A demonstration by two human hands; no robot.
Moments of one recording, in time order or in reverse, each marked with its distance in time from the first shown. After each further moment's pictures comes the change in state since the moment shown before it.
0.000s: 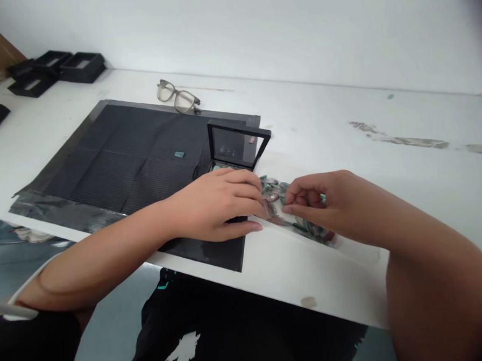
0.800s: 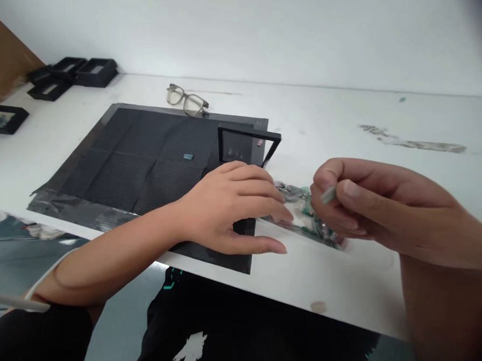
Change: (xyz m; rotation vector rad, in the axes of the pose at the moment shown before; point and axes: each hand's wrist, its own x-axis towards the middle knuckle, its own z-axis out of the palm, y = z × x) left_hand 0.003 0.007 -0.003 -0.042 0.293 0.055; right_hand -0.017 -0.014 -0.005 0.769 -0.103 -0.303
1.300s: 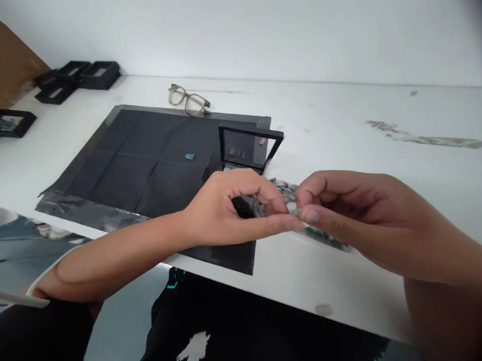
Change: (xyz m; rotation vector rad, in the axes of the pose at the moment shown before) left_hand 0.006 0.016 0.015 -0.653 0.340 -0.373; right_hand 0.004 0.000 0.018 -0.262 0.050 -0.059
